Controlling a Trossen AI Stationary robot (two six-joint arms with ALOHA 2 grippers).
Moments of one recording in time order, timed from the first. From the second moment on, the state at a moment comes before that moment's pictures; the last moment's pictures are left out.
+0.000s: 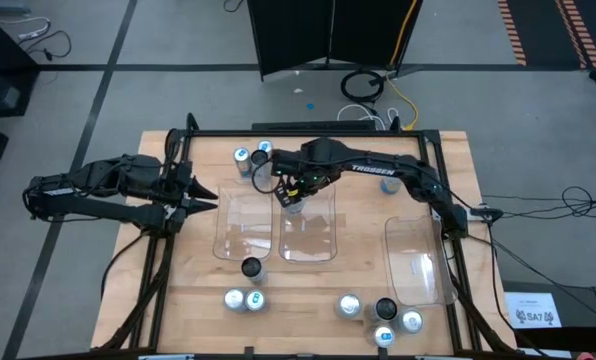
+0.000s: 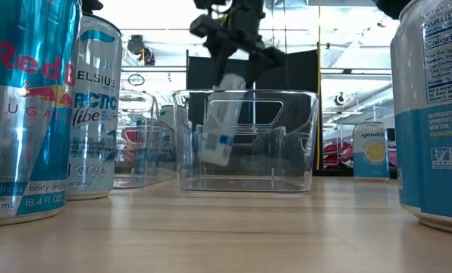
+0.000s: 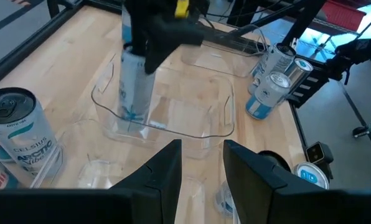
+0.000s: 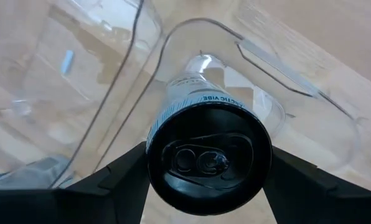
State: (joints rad) left arm 0.01 0.62 0.91 -0.77 0.07 -0.26; right arm -0.13 2.21 2.30 -1.41 0.03 0.88
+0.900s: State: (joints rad) left arm 0.01 0.62 0.91 -0.82 0.10 -0.26; right arm -0.13 2.26 2.30 -1.35 0.05 0.96
